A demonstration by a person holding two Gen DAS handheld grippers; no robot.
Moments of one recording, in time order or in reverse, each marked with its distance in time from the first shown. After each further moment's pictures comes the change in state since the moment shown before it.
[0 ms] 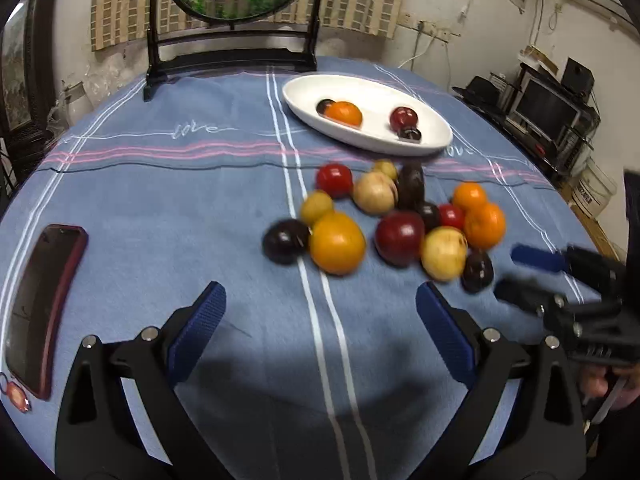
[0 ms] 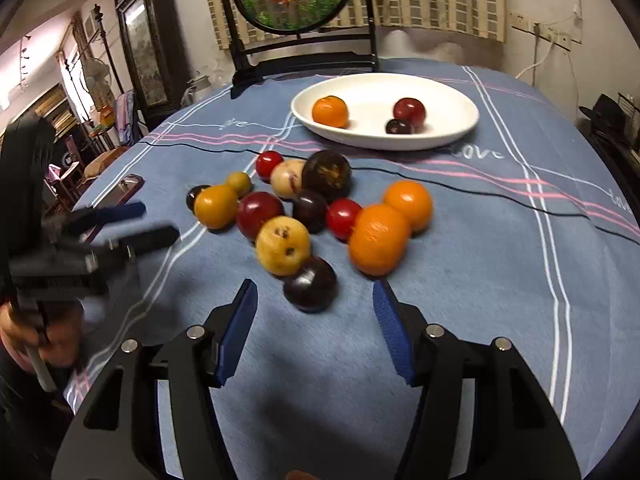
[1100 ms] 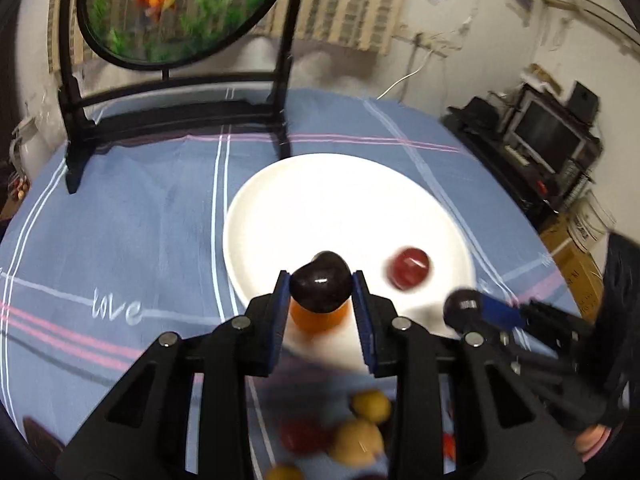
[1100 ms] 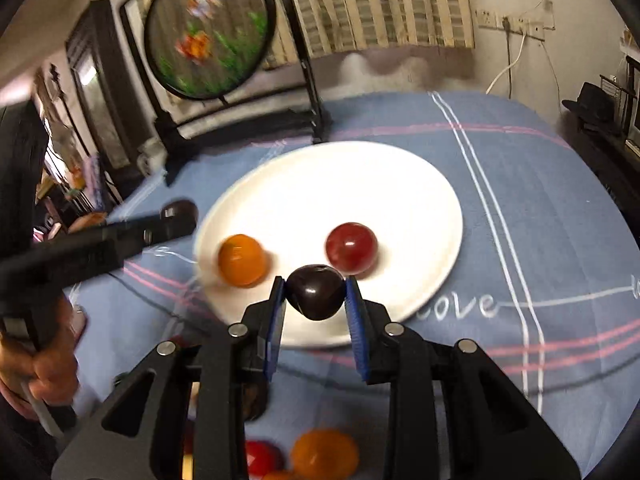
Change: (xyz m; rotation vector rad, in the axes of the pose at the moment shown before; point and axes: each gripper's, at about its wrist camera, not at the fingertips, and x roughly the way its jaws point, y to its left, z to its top) left arm 0.112 -0.012 0.202 -0.005 0.012 -0.049; right arm 0.074 -0.085 0.134 0.173 -0.087 -0.034
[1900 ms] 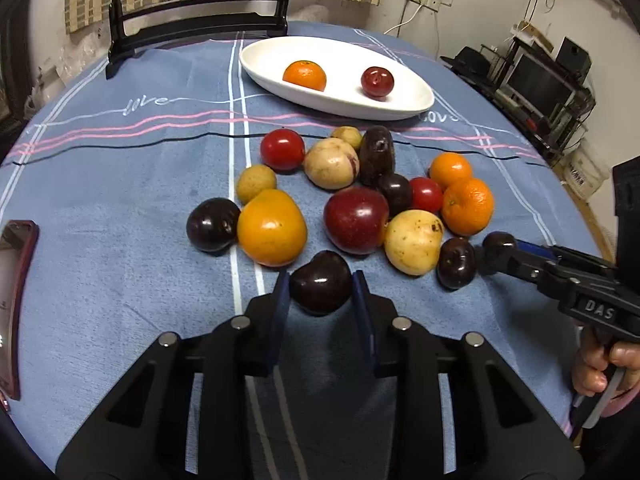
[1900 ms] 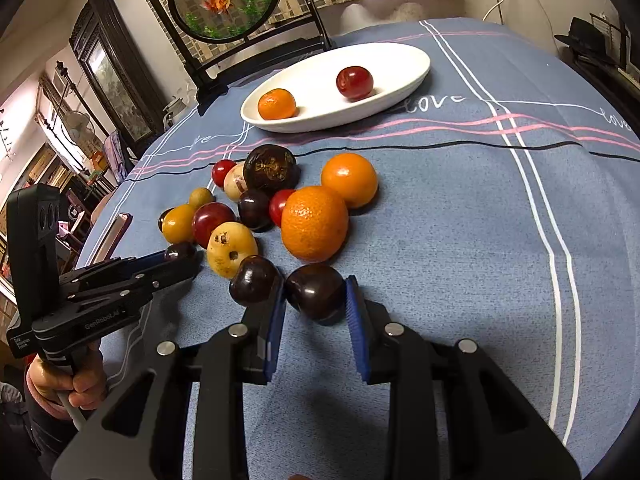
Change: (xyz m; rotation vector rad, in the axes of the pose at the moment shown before) left arm -0.080 -0.020 -0.196 0.004 0.094 -0.006; right arm -0.094 0.005 -0.145 0.081 0.118 0.100
